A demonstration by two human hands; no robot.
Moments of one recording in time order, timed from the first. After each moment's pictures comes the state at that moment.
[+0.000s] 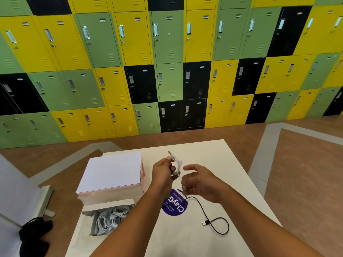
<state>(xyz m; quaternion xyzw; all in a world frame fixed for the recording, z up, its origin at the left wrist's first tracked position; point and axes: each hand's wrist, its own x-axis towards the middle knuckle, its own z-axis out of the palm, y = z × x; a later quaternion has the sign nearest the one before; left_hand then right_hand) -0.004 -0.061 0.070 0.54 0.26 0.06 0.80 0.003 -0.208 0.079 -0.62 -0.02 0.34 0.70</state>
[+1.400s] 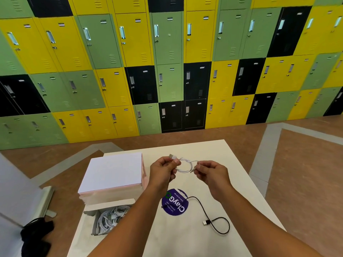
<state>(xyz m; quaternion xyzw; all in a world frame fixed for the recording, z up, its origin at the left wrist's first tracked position) -0.014 -0.052 0.072 0.59 0.19 0.06 0.79 0.007 -0.220 0.075 -0.59 0.12 0.10 0.79</state>
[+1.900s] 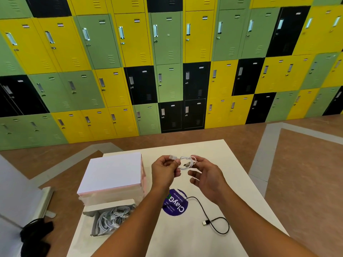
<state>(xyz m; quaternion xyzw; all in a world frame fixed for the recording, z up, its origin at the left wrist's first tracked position) -0.011 -0.065 0.070 0.63 0.19 0.13 0.74 0.001 -0.211 0.084 -0.50 0.07 0.20 0.84</state>
